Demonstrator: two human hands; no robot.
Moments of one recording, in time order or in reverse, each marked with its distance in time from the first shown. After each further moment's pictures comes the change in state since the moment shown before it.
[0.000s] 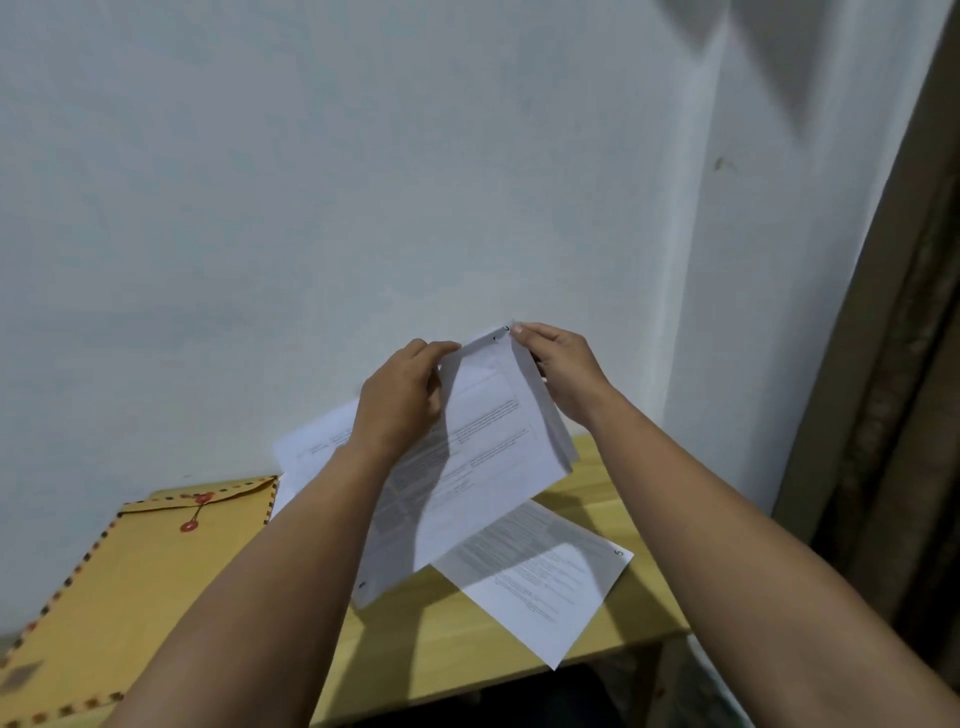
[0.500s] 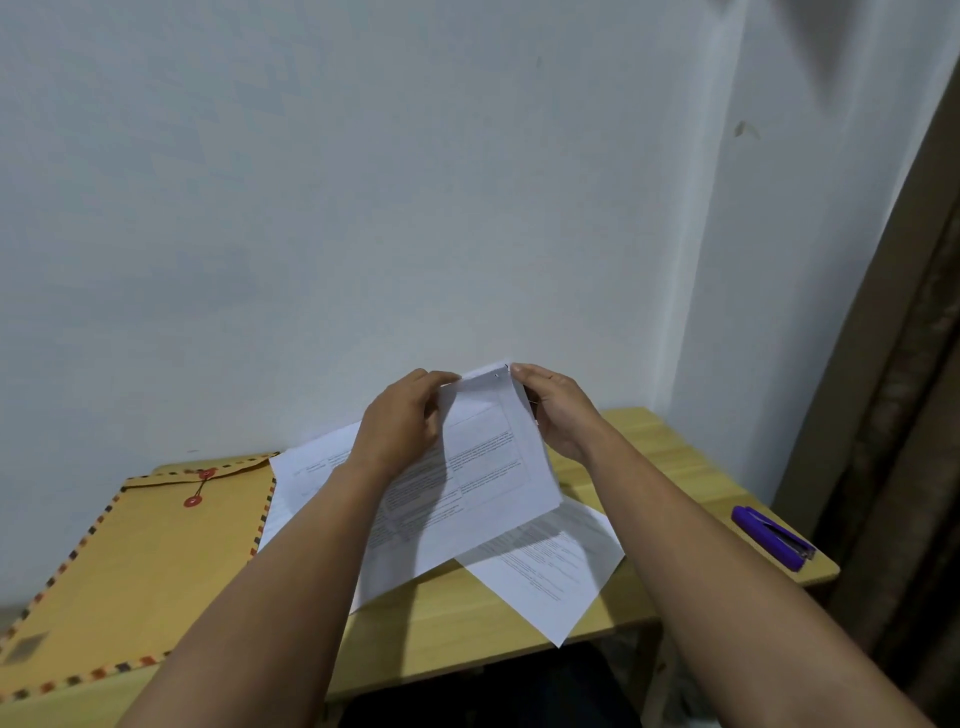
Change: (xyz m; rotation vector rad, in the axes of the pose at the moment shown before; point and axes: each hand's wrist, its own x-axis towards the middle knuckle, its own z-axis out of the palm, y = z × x) left_hand -0.044 -0.020 0.028 -0.121 -0.167 -0.088; right_hand -0.004 0.084 -0.009 0.115 -0.077 0.218
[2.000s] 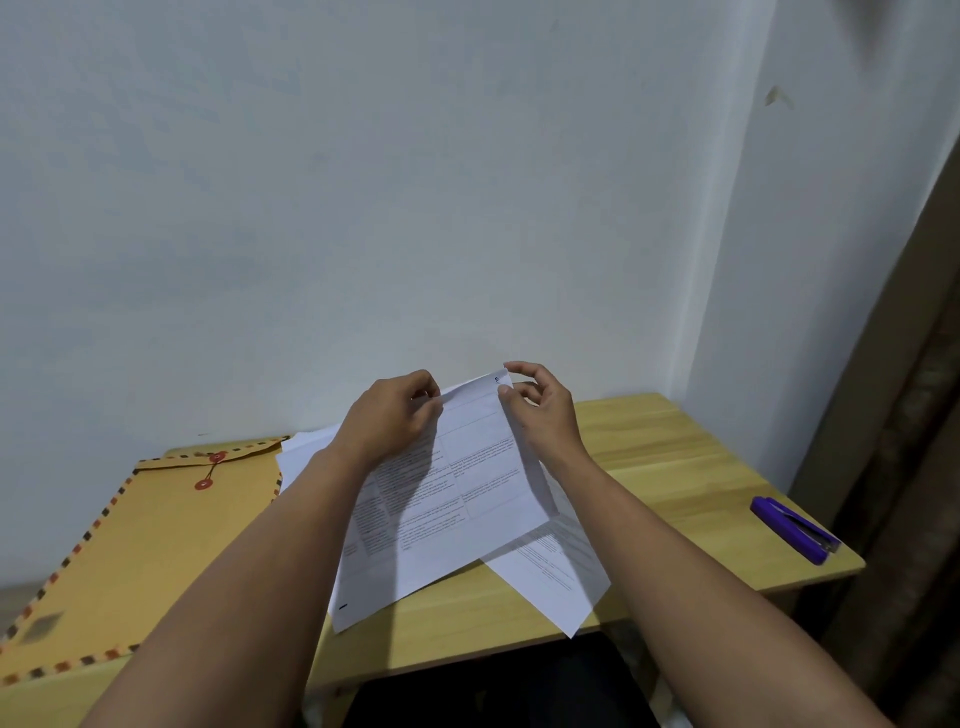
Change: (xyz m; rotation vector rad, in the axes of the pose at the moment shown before) left_hand -0.006 -0.035 -0.008 -0.015 -0.196 -0.159; right_hand -0.001 0.053 0.024 -0.280 0.187 -0.334
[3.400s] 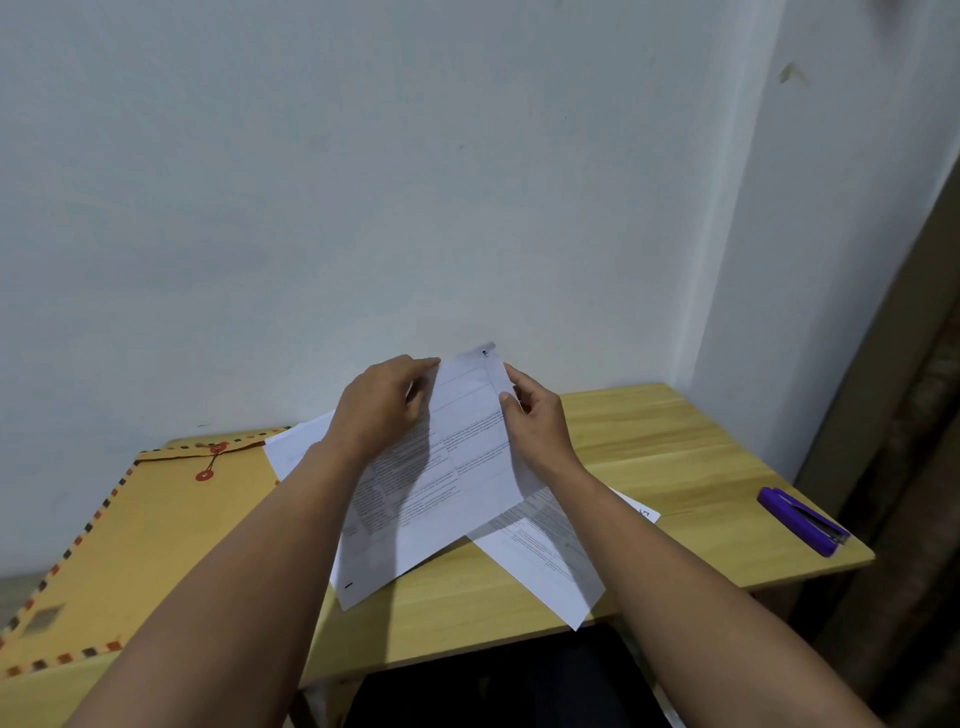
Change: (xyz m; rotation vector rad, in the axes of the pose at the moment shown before) left_hand 0.004 -0.011 0.004 0.172 0.160 0.118; right_hand -0.005 0.022 0.011 -0.127 -0.052 -0.048
